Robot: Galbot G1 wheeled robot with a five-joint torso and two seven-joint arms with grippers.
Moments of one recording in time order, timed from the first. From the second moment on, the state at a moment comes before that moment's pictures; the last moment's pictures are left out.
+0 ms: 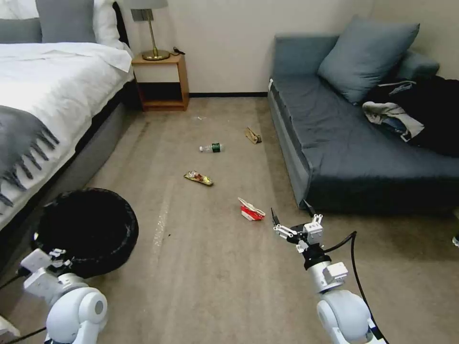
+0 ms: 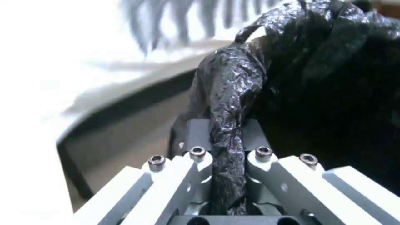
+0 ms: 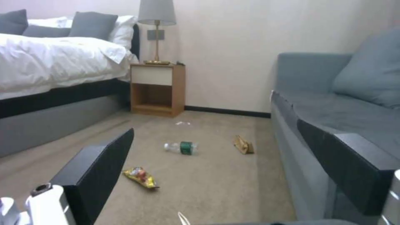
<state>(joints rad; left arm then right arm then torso) 1.51 -1.34 -0.81 -1.95 -0.30 0.17 -0.64 -1.45 1.34 0.40 1.89 0.08 0.23 -0.03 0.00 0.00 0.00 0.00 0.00</state>
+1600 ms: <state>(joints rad) 1.51 -1.34 -0.82 -1.91 -0.18 0.19 -0.46 -1.42 1.33 0.38 1.84 0.07 0.23 -0.06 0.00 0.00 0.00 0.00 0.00</state>
